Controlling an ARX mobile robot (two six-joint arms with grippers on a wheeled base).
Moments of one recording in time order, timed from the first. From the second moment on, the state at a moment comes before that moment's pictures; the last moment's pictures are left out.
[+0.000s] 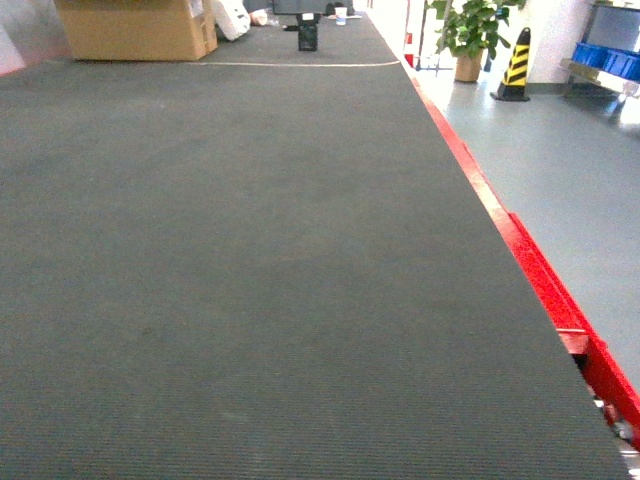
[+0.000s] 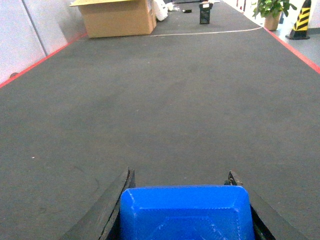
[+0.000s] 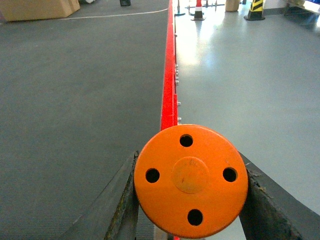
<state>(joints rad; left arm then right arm) -0.06 0.67 0.31 0.26 -0.16 0.11 0.10 0.25 0.21 -0.12 0.06 0.08</state>
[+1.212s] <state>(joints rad) -0.06 0.67 0.31 0.26 -0.16 0.11 0.10 0.25 0.21 -0.11 0.06 0.08</state>
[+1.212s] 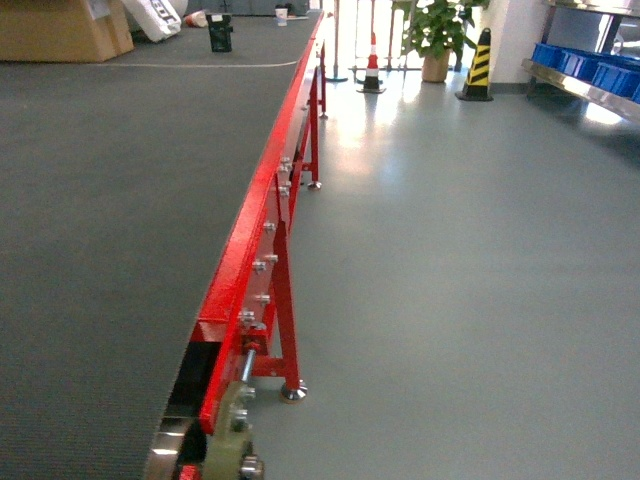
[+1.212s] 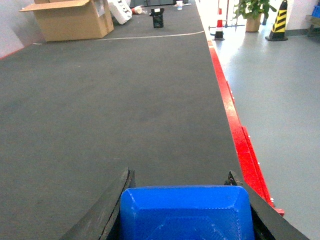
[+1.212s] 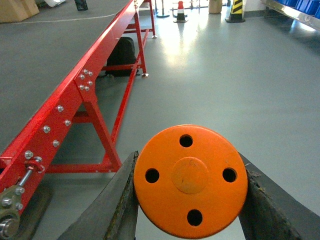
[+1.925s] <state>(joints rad) -0.06 0.67 0.31 0.26 -0.16 0.11 0.10 0.25 0.21 -0.11 0.06 0.08</state>
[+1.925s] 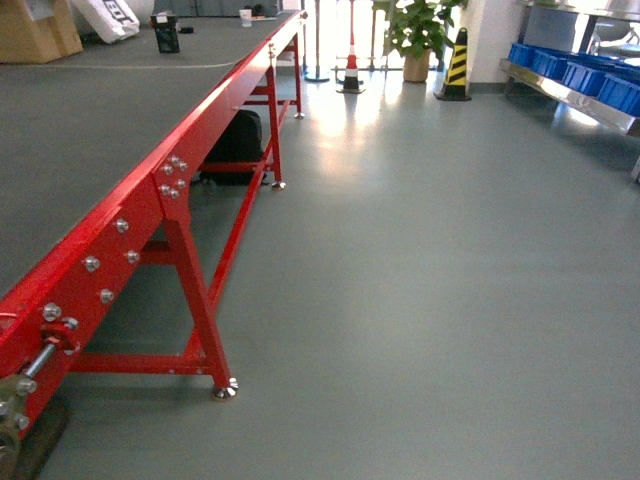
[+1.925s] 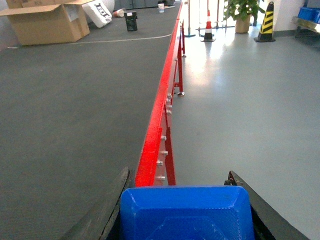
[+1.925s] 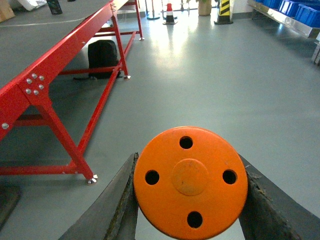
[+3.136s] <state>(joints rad) -0.07 0.67 0.31 0.26 -0.16 0.11 0.10 0.24 0.21 -0.11 0.07 0.08</state>
